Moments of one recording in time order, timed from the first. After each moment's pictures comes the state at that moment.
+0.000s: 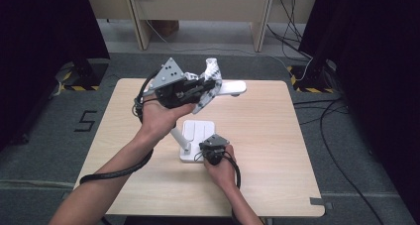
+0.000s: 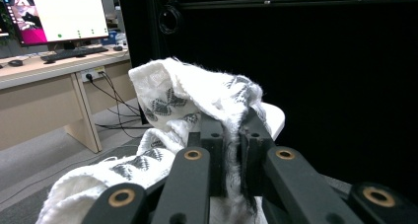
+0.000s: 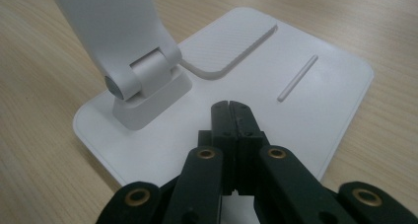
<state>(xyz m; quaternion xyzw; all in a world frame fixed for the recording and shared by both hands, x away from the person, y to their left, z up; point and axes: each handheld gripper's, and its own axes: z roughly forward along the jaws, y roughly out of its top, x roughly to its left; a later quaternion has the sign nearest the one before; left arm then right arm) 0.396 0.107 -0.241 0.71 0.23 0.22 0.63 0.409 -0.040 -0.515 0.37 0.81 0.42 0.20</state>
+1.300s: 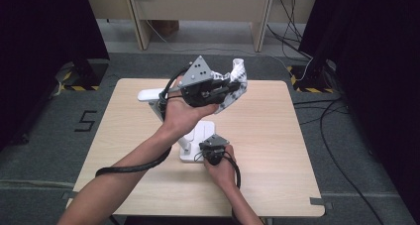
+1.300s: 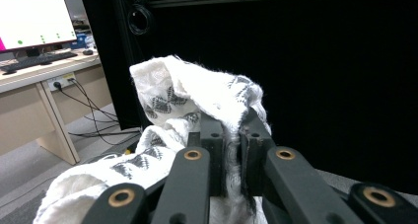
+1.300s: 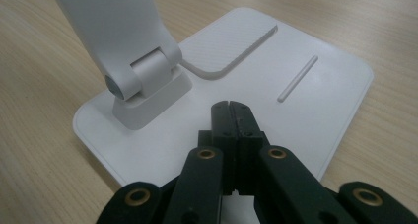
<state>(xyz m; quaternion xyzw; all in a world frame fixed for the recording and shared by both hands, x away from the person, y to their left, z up) 0.397 0.060 -0.233 0.73 0.19 0.20 0.63 0.409 -0.040 -0.515 0.36 0.81 0.42 0.21</state>
